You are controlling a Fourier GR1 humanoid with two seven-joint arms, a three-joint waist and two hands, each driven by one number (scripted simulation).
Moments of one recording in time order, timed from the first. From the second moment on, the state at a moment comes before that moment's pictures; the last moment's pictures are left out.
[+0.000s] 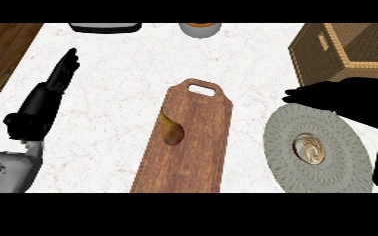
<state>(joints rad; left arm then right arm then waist) -0.21 0.50 -0.14 -1.52 0.09 0.12 -0.04 -0.53 -0.98 0.39 -1.80 0.07 0.88 0.24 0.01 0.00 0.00</state>
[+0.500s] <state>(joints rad) -0.20 0.47 -0.11 -1.55 0.05 0.09 -0.01 -0.47 -0.88 0.45 -1.68 0.39 0.88 0.08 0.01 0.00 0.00</state>
